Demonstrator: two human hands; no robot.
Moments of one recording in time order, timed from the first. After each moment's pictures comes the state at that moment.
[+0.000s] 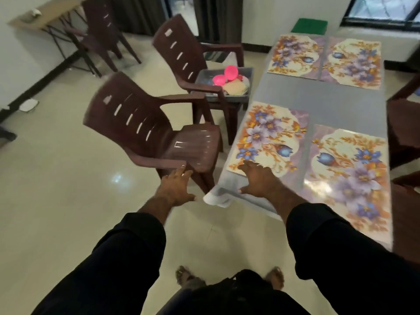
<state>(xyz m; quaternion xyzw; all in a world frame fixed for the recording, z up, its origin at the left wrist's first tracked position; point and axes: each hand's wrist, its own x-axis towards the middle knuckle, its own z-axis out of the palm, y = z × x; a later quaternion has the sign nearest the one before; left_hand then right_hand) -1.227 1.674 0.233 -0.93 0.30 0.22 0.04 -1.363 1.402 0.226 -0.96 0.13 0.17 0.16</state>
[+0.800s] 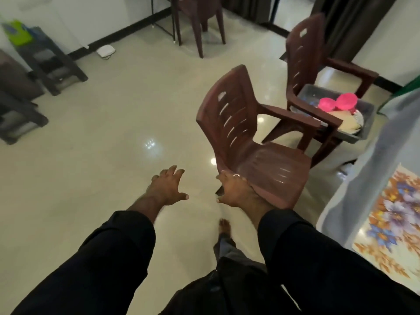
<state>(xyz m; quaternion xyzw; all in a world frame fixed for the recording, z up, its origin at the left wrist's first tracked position) -0.958 2.041 0.207 -0.96 0.11 0.27 0.01 -0.989 1.791 0.189 -0.96 -0.08 0.25 0.10</state>
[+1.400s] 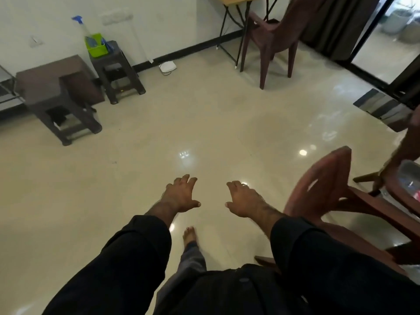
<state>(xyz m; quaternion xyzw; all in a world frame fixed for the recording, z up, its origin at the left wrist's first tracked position) -0.636 2.234 0.188 -0.96 0.00 0.27 -0.04 -0.613 1.989 0.168 -0.94 -0.19 0.26 0.08</state>
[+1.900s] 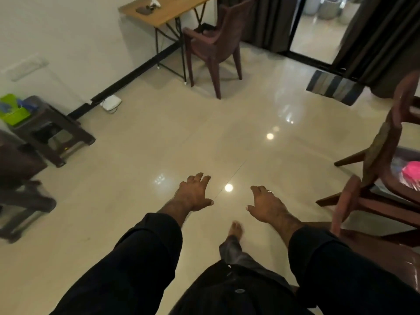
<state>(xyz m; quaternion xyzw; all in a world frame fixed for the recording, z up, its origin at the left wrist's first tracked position) -0.295 2.223 0.192 -0.94 0.22 0.27 0.01 -0.394 1.968 0.158 -0.95 0.09 0.25 0.14</state>
